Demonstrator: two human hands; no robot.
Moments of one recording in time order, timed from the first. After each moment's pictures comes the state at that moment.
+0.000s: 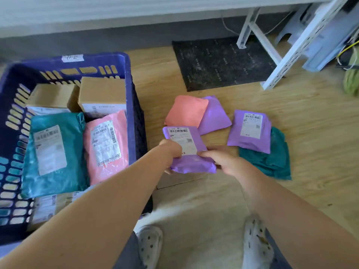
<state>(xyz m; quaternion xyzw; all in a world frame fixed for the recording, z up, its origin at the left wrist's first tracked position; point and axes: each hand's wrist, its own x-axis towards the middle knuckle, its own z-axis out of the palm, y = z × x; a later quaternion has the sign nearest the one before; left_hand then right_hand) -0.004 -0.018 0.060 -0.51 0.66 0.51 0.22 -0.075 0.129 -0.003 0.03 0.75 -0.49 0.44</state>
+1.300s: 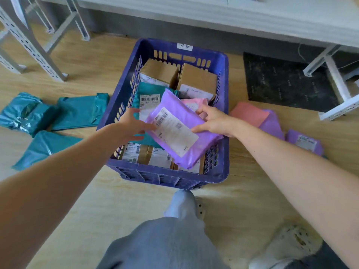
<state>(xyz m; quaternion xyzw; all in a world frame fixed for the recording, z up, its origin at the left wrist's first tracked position) 0.246 -0.234 0.111 -0.52 0.60 0.61 -0.01 0.047 -0.085 0.111 -0.37 0.80 -0.24 0.40</state>
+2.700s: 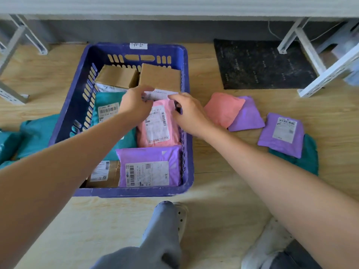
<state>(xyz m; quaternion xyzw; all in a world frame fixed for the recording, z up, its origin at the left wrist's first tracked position) 0.109 -0.193 0.126 -0.38 0.84 0.37 -0.12 0.018 -0.059 0.118 -0.43 0.83 -0.31 0.17</state>
